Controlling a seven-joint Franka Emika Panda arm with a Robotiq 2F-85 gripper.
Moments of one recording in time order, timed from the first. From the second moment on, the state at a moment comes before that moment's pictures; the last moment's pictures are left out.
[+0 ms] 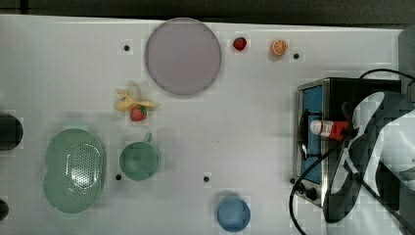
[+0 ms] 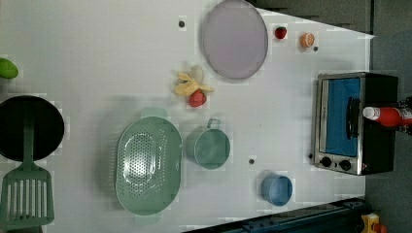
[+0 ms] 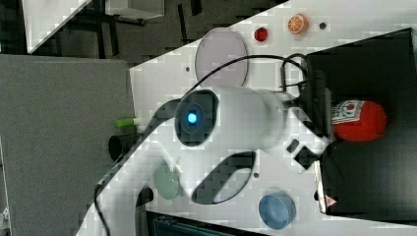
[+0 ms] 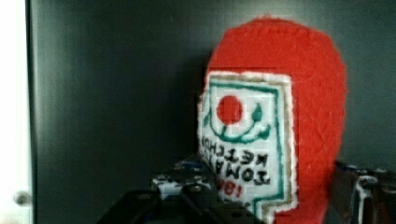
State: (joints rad) arm -0.13 0.42 -0.60 -1.73 0.15 0.44 0.04
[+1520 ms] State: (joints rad) arm 0.23 0.17 -0.26 -1.77 0.09 0.25 0.04
